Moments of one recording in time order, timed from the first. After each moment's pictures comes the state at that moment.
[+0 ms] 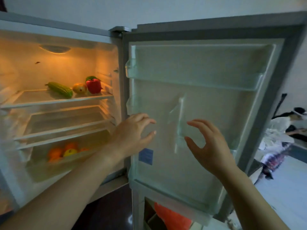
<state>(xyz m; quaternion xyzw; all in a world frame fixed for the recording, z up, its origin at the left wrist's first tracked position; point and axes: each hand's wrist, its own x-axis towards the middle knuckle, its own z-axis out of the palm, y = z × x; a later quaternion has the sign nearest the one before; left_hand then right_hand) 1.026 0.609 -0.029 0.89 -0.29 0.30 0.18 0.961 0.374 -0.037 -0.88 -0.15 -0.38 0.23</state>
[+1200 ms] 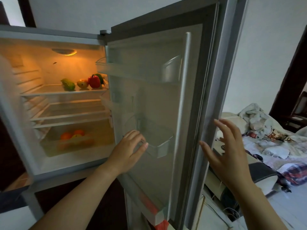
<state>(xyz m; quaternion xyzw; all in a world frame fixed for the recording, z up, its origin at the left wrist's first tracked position) 0.946 0.466 -0.096 0.89 -0.24 0.28 0.27 0.900 0.182 -0.058 -0.84 -0.16 -0.40 0.32</state>
